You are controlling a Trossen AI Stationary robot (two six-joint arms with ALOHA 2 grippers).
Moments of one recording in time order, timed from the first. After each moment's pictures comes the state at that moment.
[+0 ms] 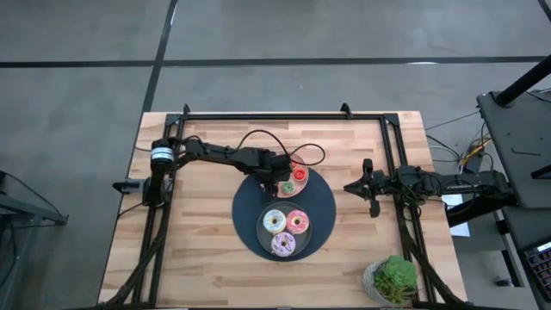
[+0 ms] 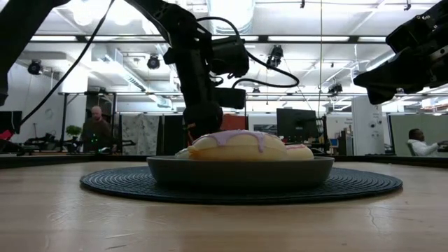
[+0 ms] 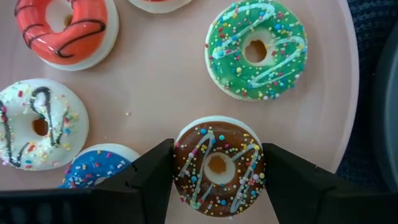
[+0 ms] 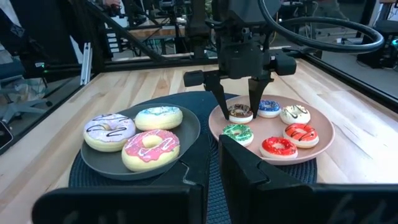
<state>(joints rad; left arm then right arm) 0.14 1.97 1.39 -0.62 -0.04 0.10 0.02 0.16 0.01 0.01 0.00 0.11</state>
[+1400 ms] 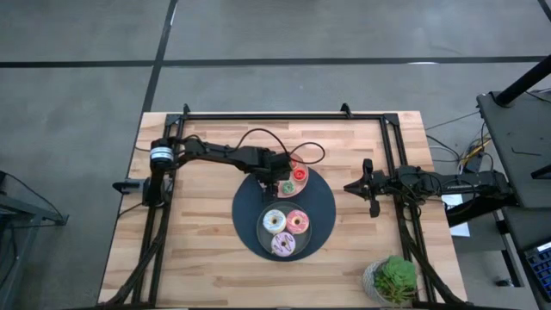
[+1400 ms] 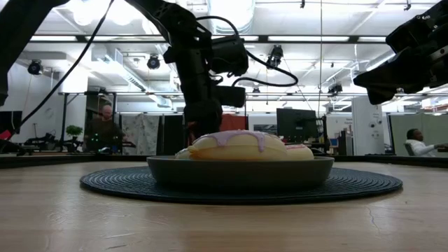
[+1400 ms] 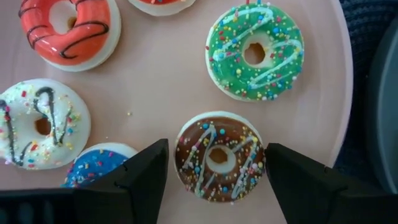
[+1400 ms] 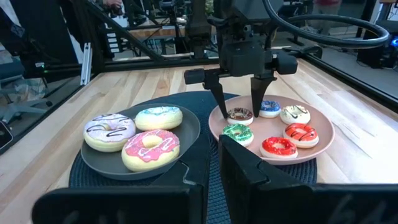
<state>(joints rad) 0.14 1.96 1.39 -0.62 -0.02 0.10 0.02 0.16 0.01 0.01 0.00 0.11</state>
